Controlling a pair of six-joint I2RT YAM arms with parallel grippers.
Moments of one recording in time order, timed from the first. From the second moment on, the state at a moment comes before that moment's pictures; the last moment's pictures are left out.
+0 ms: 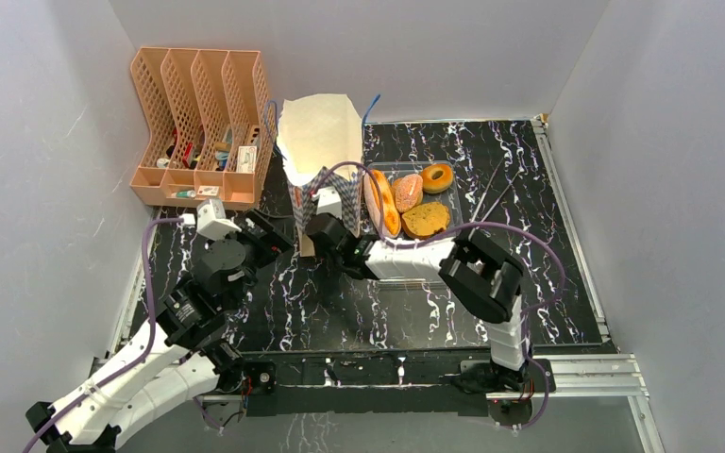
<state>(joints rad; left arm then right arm) -0.77 0.63 0.73 -0.38 -0.60 -0.87 1.04 1.94 1.25 0.08 0.48 0.48</state>
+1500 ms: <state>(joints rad) -0.57 0.98 0.60 0.11 -0.85 -0.24 0.23 1.34 0.93 -0.20 0.66 0.49</state>
